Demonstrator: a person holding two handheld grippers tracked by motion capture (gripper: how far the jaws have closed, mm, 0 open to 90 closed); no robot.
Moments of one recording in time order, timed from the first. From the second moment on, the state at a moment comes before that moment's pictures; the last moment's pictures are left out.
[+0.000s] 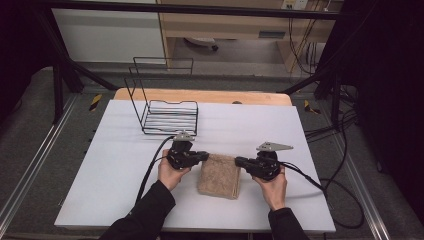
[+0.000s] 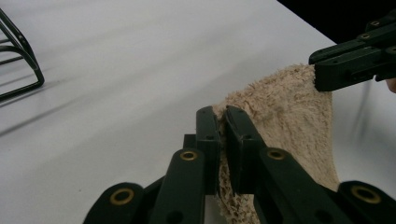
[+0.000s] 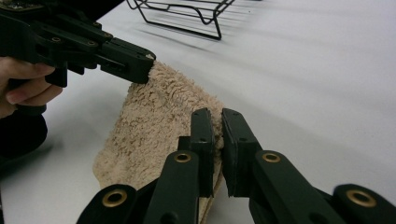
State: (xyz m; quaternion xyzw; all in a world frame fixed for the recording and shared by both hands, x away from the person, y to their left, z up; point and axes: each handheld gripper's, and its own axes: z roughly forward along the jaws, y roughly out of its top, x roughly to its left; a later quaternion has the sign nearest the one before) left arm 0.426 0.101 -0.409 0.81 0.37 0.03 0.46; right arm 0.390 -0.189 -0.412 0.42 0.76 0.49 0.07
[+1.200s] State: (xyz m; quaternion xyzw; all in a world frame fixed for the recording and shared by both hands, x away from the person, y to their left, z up) left arm 0.398 0.115 -0.358 0.79 0.33 0.08 0.51; right arm 0.374 -0.182 -0.361 0.37 0.75 0.53 0.13
